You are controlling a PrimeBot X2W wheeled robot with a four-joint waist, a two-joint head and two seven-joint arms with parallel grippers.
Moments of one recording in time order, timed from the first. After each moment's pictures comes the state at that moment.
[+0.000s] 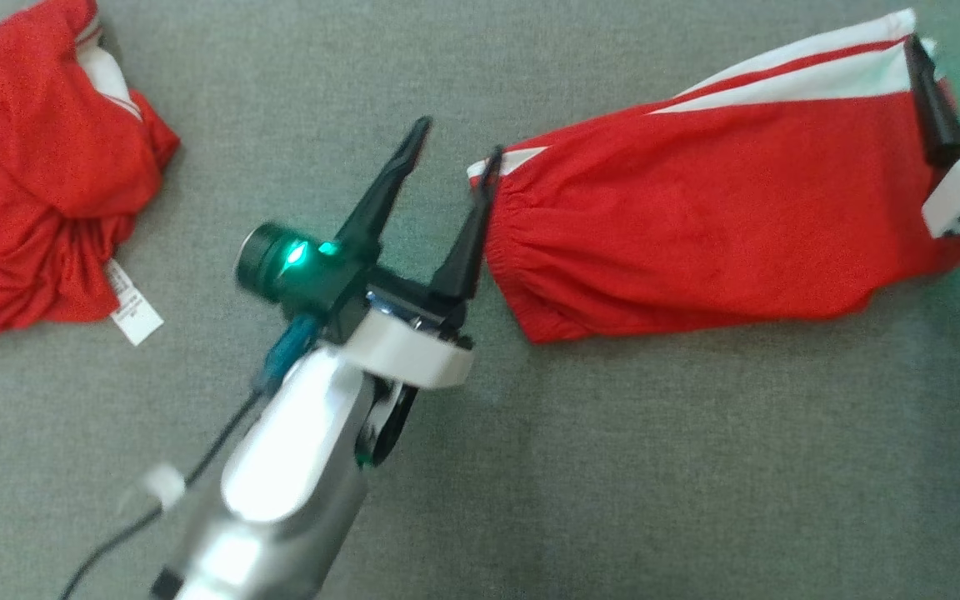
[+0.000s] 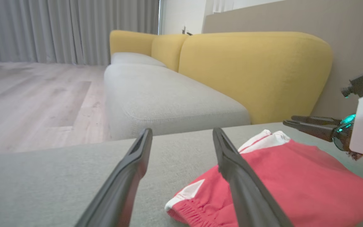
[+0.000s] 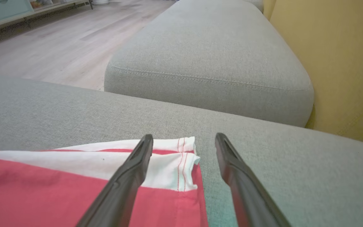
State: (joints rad) left arm -0.57 0.04 -0.55 0.33 -0.32 -0.03 -0.26; right arm -0.80 -0.55 0.48 0.73 0.53 0.12 -0.12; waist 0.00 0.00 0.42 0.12
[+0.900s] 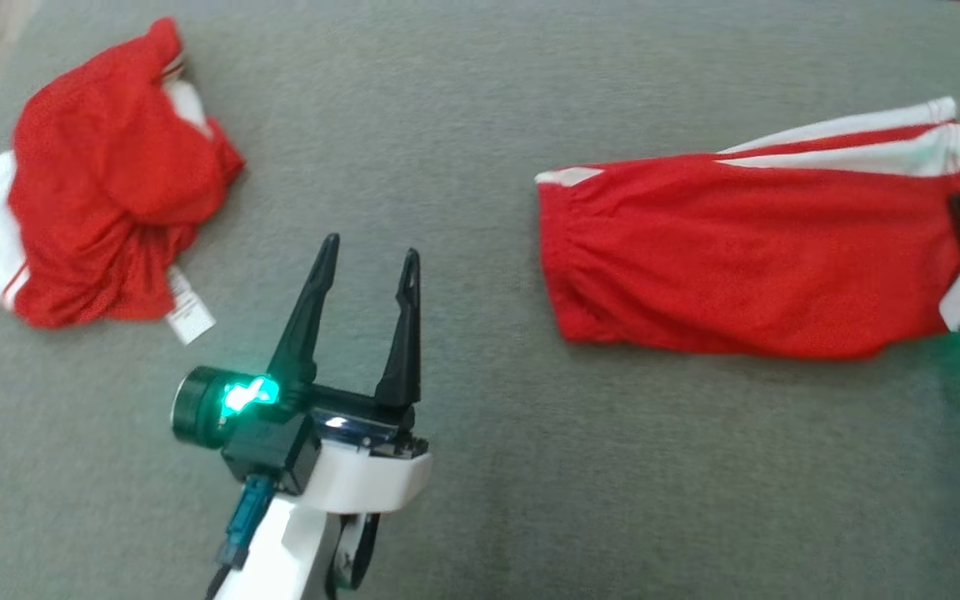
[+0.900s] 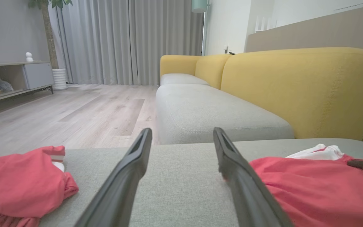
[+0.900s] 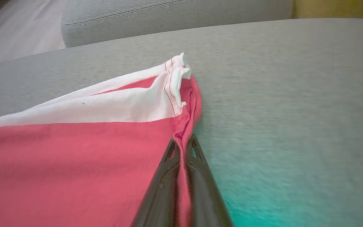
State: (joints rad) left arm -0.20 0.04 -0.40 0.03 -0.15 0.11 -0.26; right arm -0.69 -0.53 0.45 0.95 0.78 0.12 0.04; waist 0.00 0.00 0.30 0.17
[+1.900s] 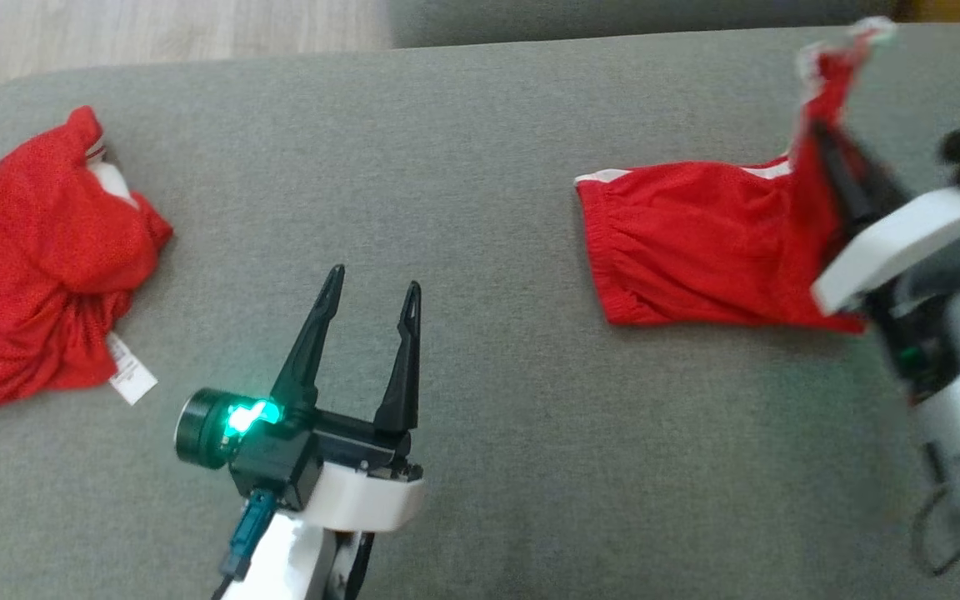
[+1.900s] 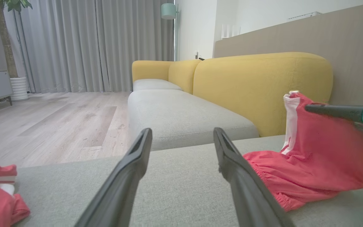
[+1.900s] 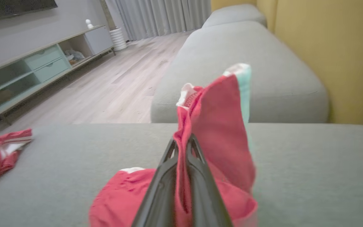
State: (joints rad) left arm -0.16 0.05 -0.38 0.07 -0.12 0.06 -0.26; right arm -0.56 -0.41 0.31 0.41 0.61 0.12 0.10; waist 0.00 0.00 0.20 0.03
